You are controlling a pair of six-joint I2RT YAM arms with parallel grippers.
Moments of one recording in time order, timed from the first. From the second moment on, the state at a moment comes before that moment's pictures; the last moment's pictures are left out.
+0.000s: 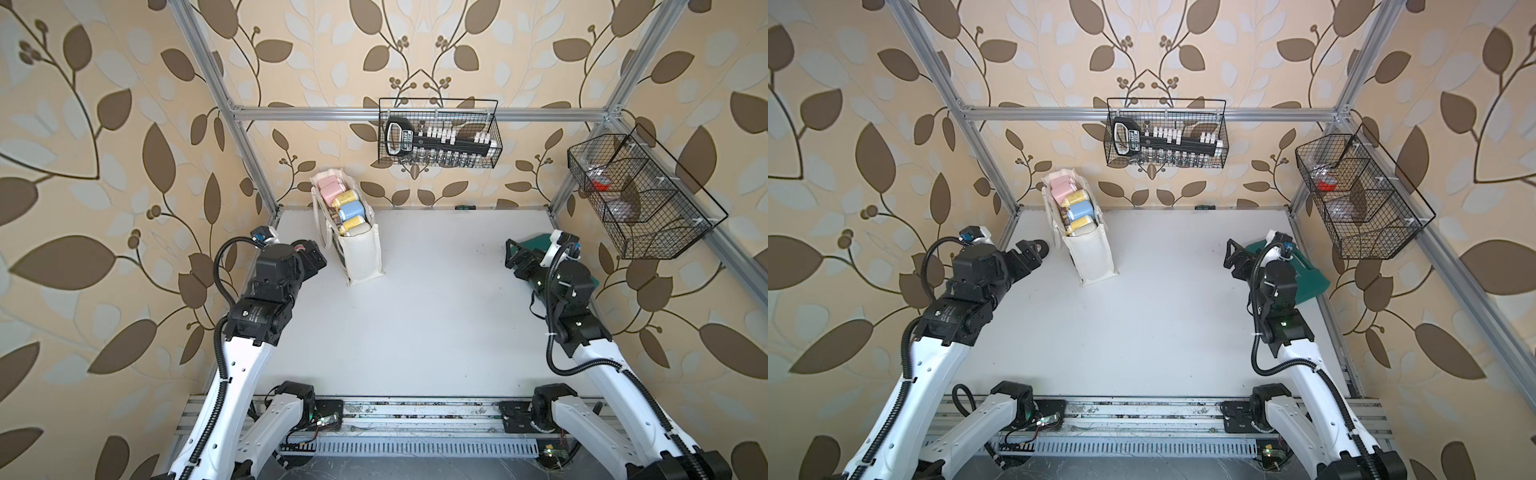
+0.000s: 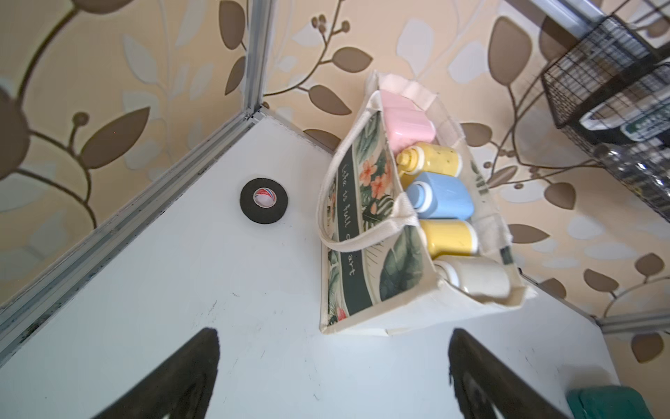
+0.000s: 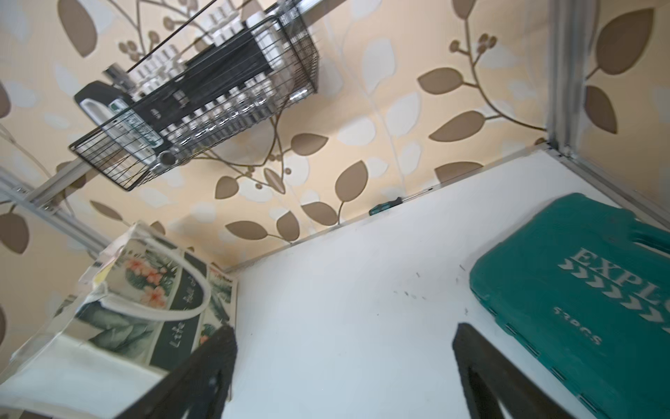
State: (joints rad) left arm -0.13 0.86 1.11 -0.71 -0.21 -0.58; right arm 0.11 0.88 0.70 0.02 -0.01 0.52
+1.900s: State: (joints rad) left arm -0.01 1.62 1.72 -1.09 0.32 -0.39; right arm 0.50 1.09 0.96 -0.36 -0.17 0.42
